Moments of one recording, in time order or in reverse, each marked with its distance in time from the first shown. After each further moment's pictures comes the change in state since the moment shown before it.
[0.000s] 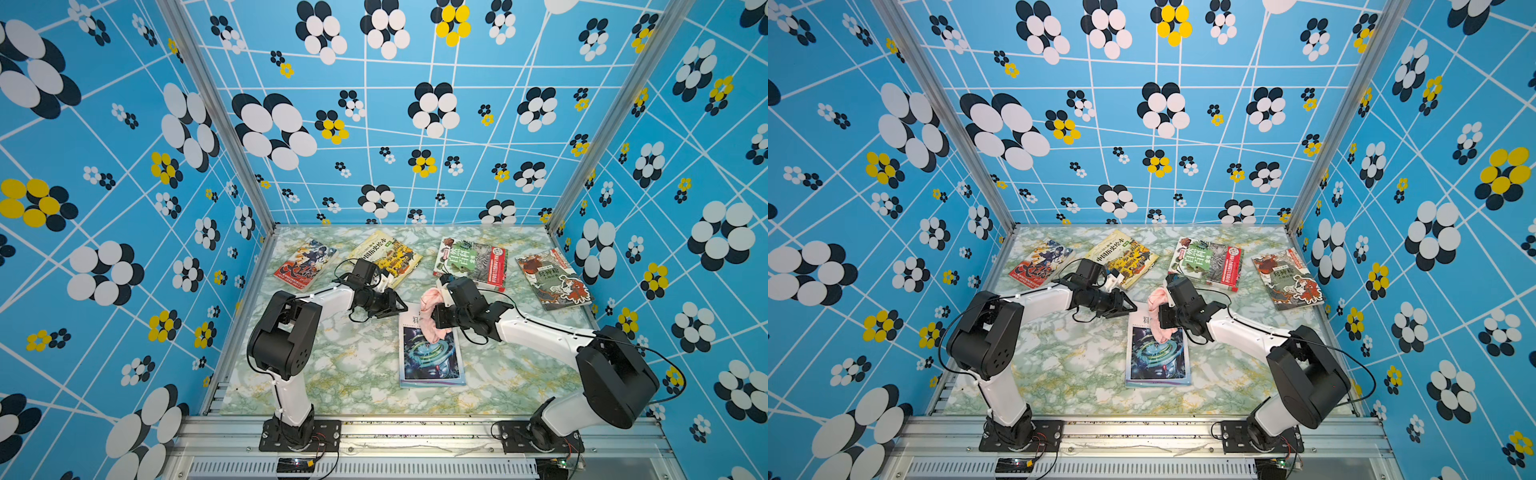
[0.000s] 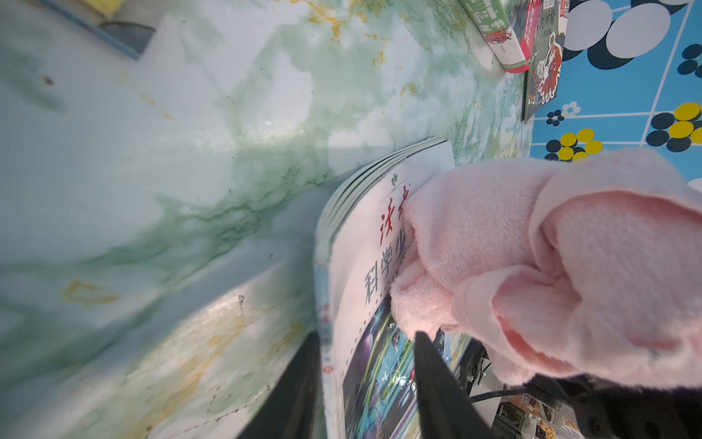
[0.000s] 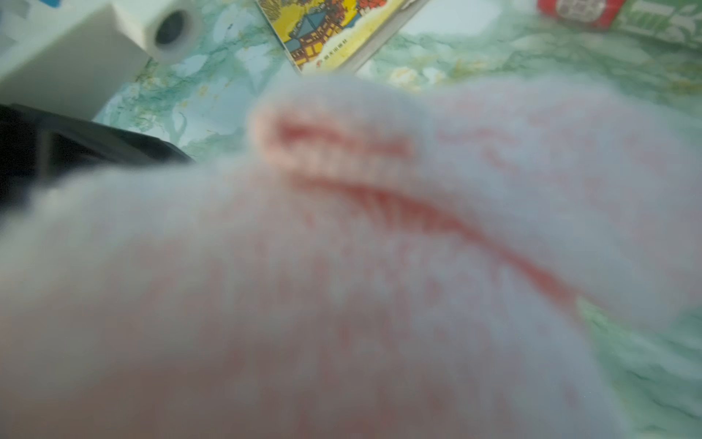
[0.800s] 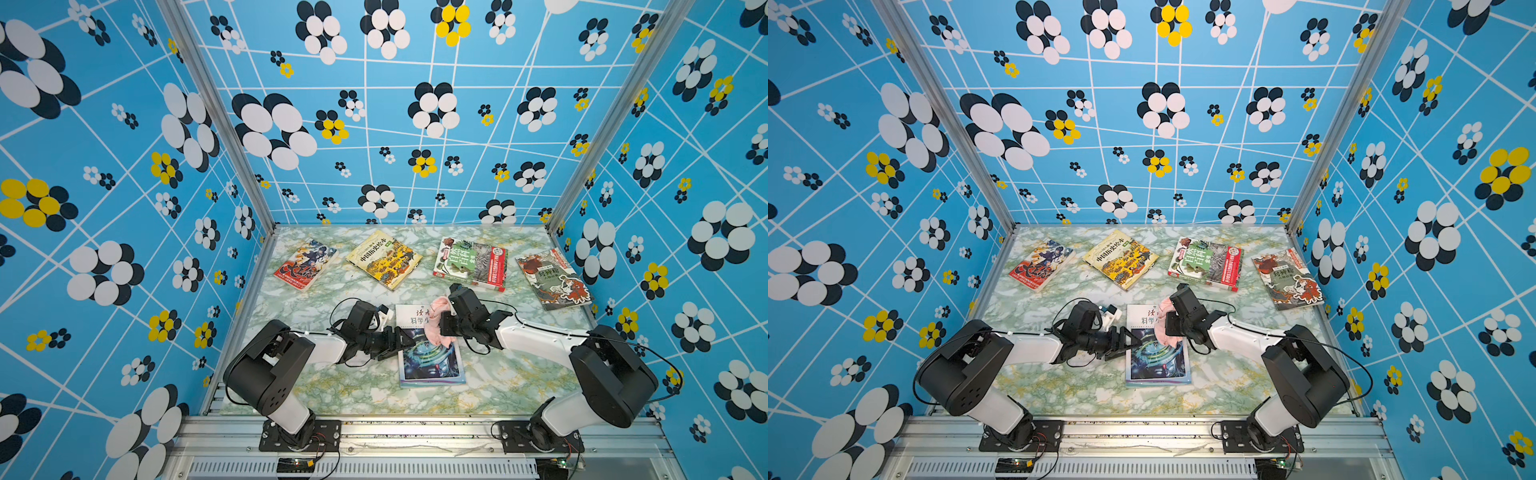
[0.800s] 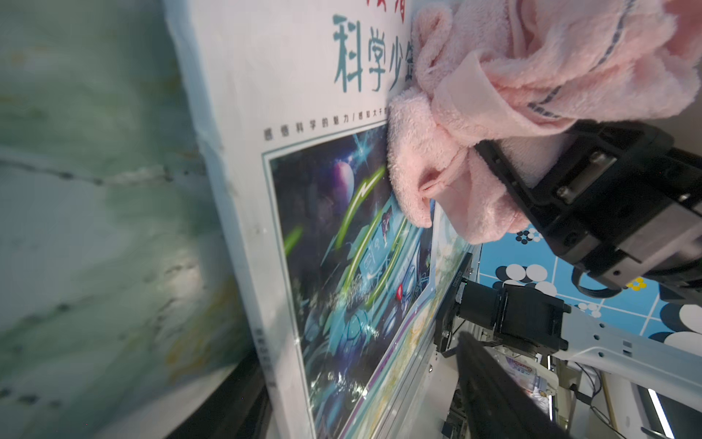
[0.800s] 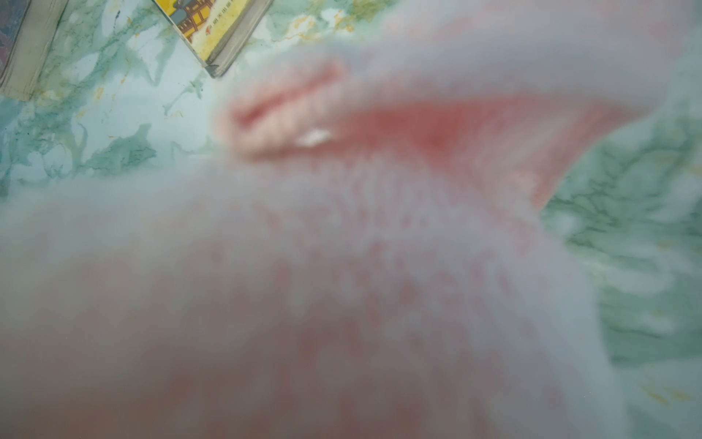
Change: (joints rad) left arm -0.165 -0.229 -0.558 0.563 0.008 -0.338; right arm 0.000 0.014 -0.095 0.057 0.081 0.136
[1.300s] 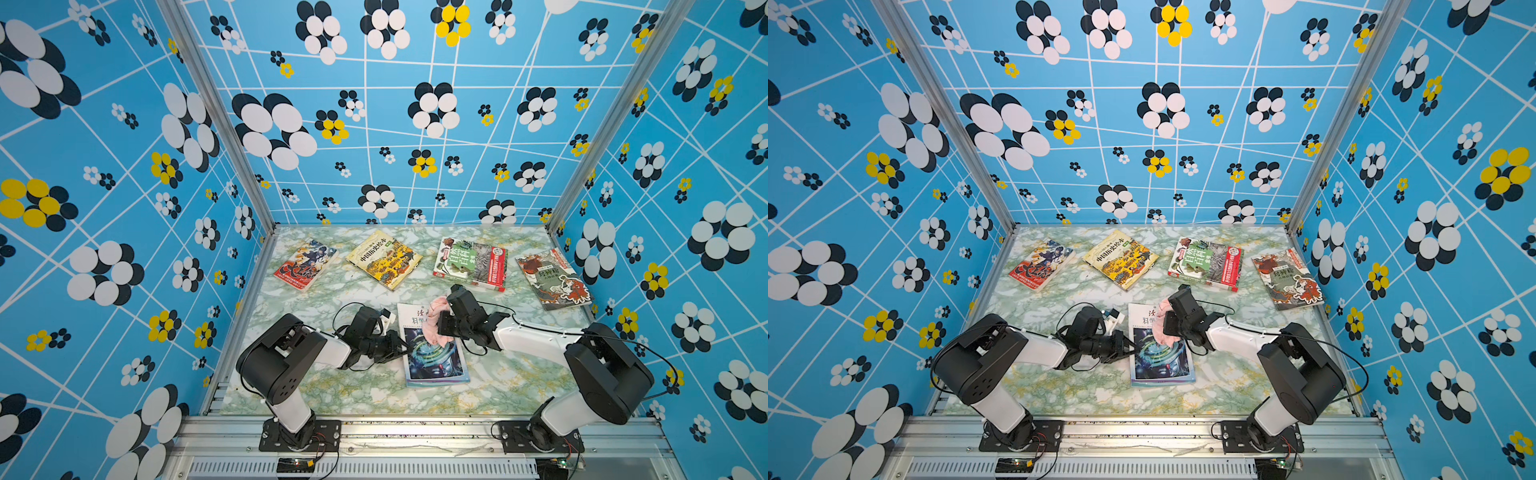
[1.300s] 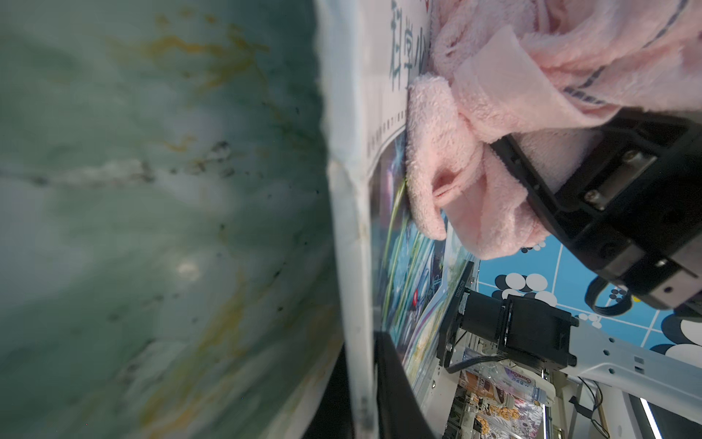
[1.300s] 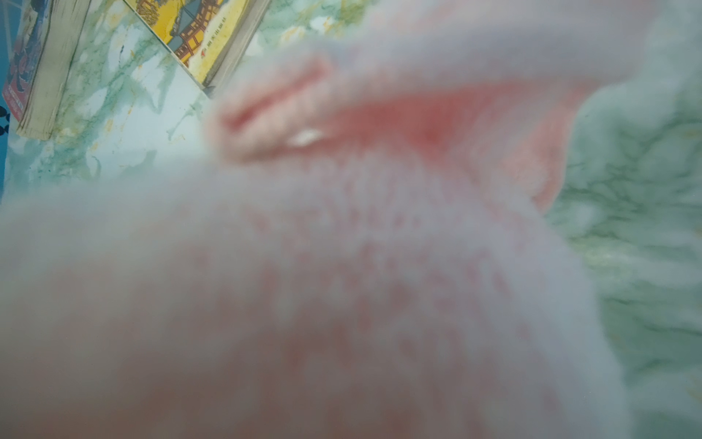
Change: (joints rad) left arm -0.042 0.100 -0.025 0.187 -0.031 -0.079; right arm 0.024 0.035 0.015 0.031 0.014 0.084
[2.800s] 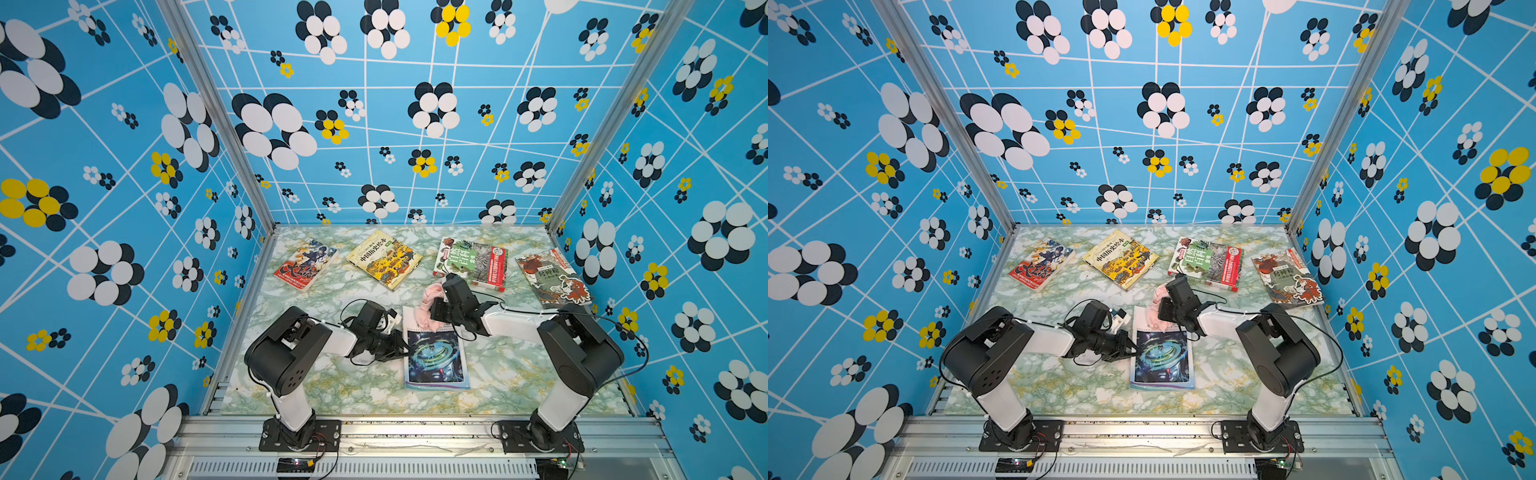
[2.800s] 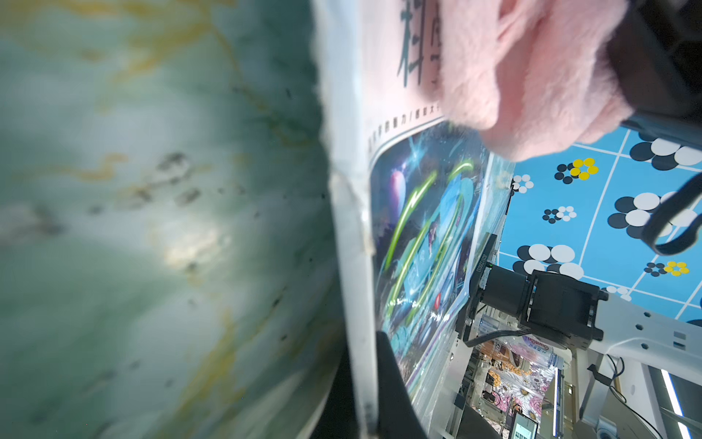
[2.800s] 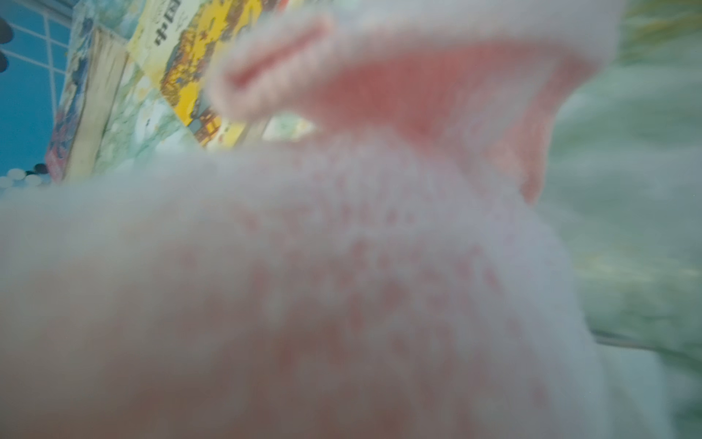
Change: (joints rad) left arm 0.013 0.043 0.127 -0.270 0.068 0.172; right arm -0.101 0.125 0.066 0.111 -0.013 -0.004
